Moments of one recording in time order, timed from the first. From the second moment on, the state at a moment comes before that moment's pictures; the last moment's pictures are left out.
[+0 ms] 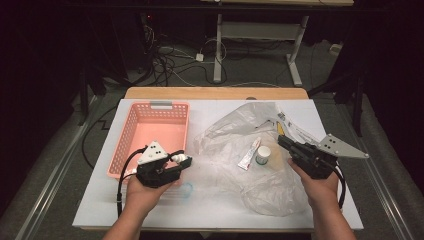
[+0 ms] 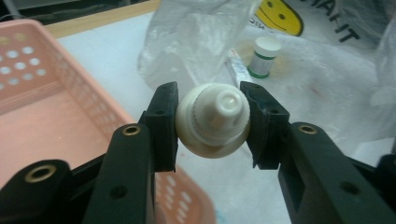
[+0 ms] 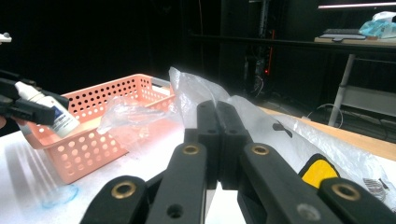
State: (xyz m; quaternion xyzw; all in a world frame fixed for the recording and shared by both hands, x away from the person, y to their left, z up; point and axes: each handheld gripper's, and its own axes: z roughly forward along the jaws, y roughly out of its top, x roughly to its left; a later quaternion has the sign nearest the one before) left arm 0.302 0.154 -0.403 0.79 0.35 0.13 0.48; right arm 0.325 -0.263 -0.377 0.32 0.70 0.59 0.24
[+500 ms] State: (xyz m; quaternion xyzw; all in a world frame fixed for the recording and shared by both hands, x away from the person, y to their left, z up) left arm 0.298 0.111 -0.420 0.82 0.33 0.12 0.46; right arm 0.321 -0.258 -0.374 0.32 0.70 0.59 0.24
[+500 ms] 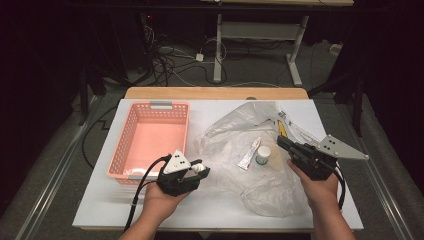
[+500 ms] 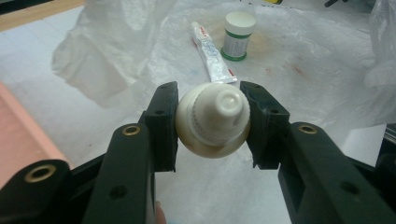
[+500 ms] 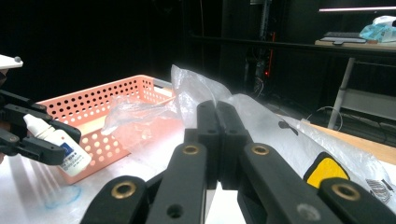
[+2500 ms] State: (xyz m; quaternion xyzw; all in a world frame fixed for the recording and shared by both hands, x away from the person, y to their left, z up) left arm 0.397 -0.014 -0.443 0.84 0.32 0.15 0.42; right arm 0.330 -0.249 -0.374 0.31 0.70 0.60 0.23
